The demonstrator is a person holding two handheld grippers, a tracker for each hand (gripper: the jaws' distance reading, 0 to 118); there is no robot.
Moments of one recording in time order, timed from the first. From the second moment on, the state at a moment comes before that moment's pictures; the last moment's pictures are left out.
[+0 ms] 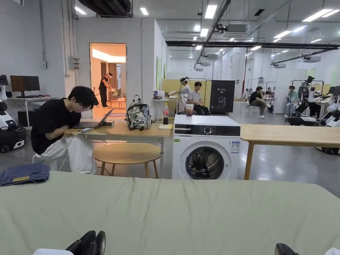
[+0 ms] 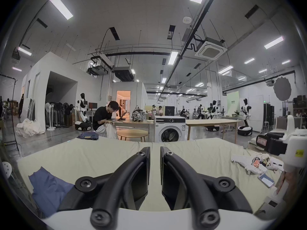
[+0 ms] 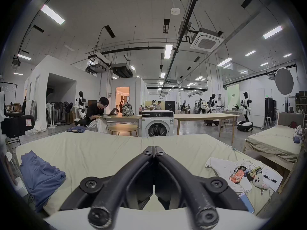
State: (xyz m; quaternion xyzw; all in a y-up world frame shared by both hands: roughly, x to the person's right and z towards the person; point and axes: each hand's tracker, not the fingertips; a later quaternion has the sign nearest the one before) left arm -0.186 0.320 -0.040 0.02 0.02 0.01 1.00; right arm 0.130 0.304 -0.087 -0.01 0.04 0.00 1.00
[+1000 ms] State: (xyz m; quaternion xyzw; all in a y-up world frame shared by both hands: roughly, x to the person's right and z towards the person) left arm -0.188 0.318 -0.042 0.01 0.02 0.01 1.00; right arm 0.128 0.302 -0.089 -0.01 0.04 0.00 1.00
